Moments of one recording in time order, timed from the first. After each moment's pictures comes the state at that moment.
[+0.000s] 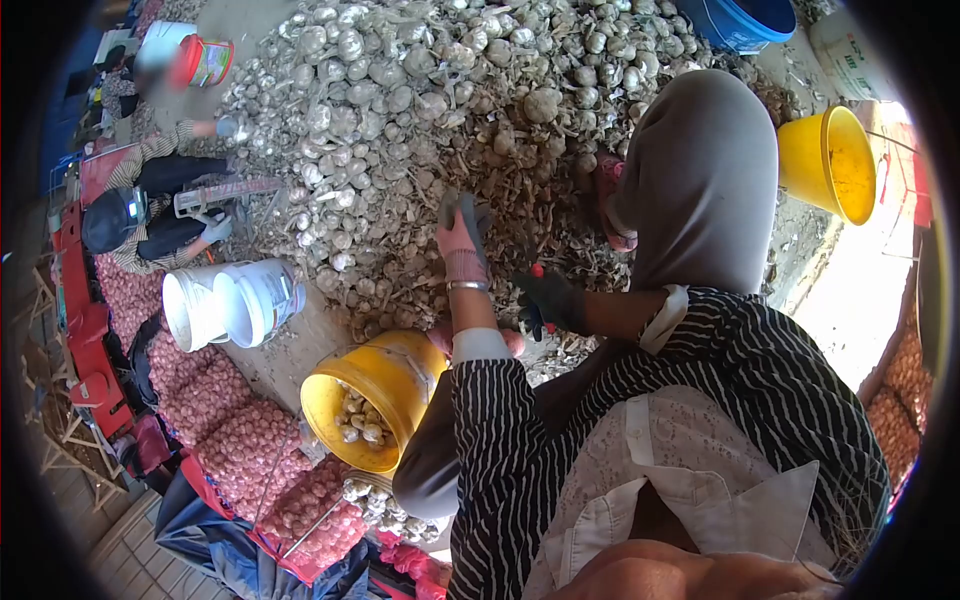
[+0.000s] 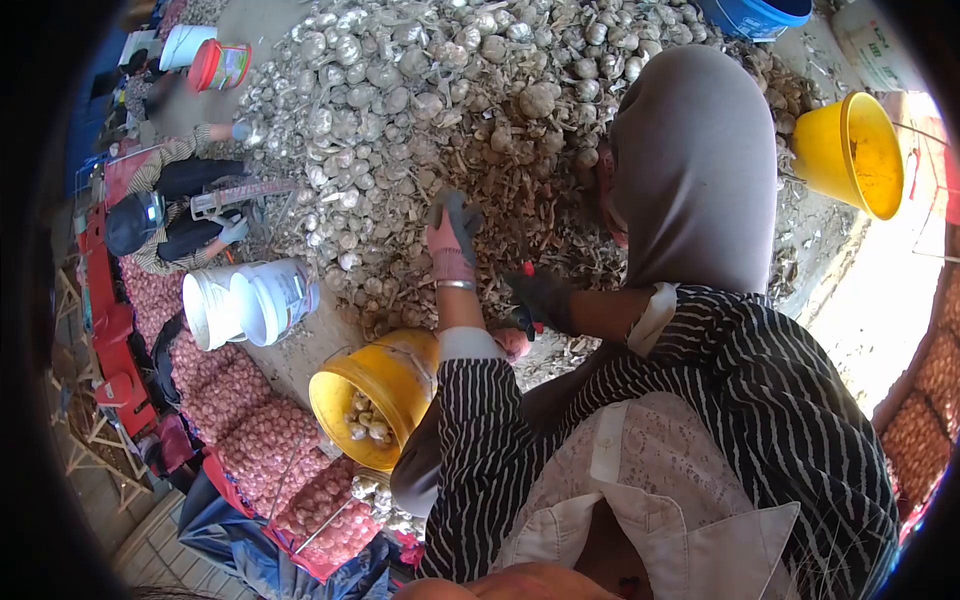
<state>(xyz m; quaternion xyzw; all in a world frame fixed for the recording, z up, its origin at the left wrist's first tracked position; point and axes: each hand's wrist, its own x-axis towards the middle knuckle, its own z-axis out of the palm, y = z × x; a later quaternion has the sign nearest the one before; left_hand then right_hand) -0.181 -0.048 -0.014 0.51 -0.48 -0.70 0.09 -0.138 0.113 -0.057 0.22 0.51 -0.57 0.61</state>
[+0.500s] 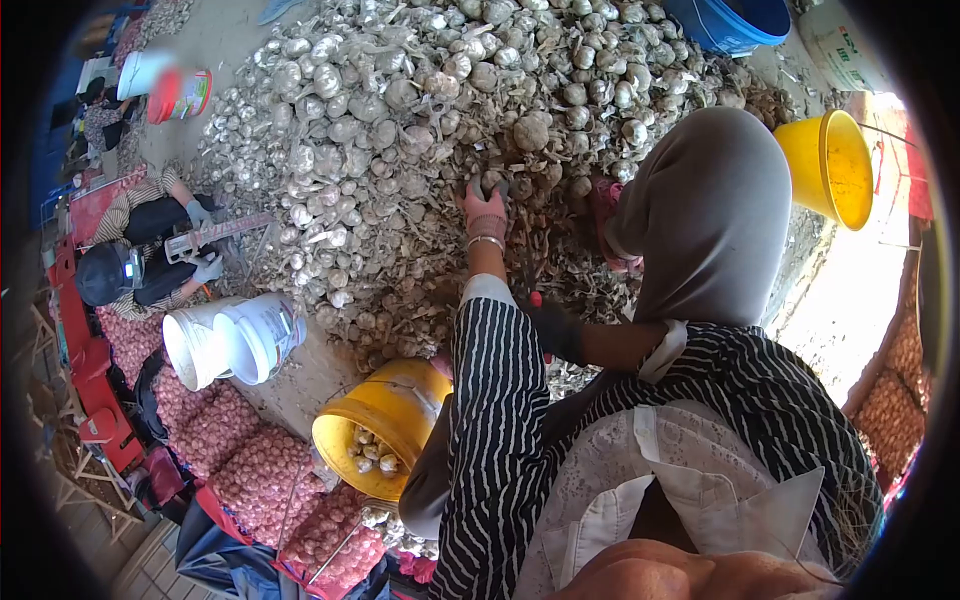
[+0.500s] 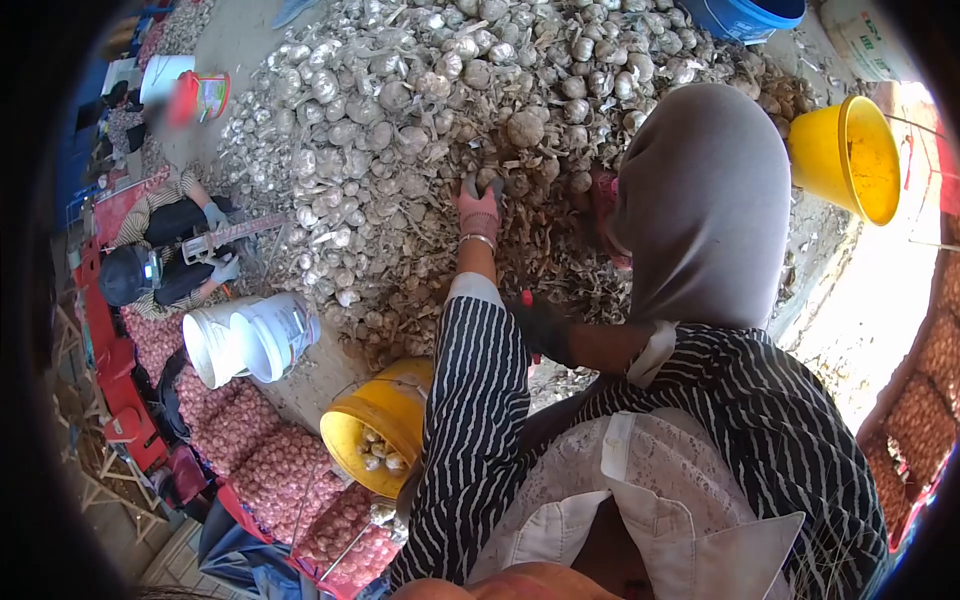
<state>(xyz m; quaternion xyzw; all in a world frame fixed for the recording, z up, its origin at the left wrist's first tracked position) -0.280 -0.046 -0.107 0.51 -0.78 -0.34 -0.13 -0.139 0.110 -0.069 0.19 0.42 -0.64 0.61</state>
